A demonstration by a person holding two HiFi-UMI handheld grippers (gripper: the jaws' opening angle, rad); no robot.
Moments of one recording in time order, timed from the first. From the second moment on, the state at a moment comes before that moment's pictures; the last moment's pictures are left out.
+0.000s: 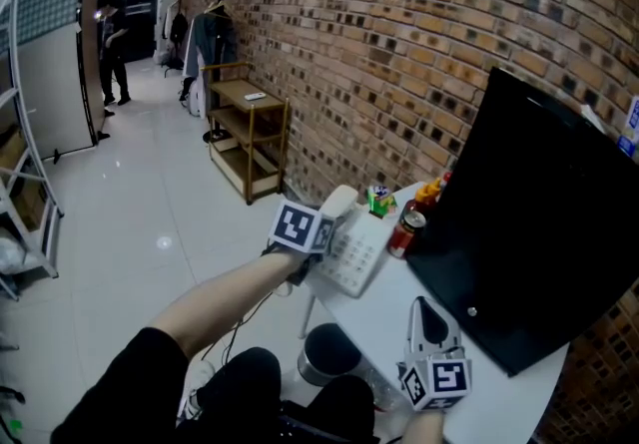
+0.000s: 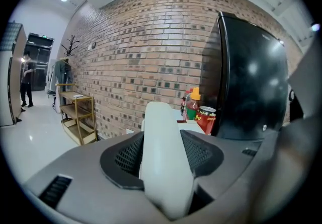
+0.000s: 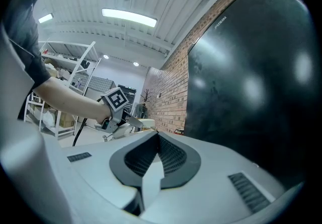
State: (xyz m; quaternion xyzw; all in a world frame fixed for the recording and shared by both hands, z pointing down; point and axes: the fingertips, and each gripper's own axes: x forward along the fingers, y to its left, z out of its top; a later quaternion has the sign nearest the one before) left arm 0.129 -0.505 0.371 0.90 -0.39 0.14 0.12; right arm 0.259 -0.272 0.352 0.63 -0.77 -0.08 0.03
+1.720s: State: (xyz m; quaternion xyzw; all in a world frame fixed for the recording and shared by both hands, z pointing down) left arm -0.003 -0.346 0.265 0.96 -0.07 -0.25 0.06; right arm 0.252 -0.245 0.331 0.59 -0.80 -0.09 -0.01
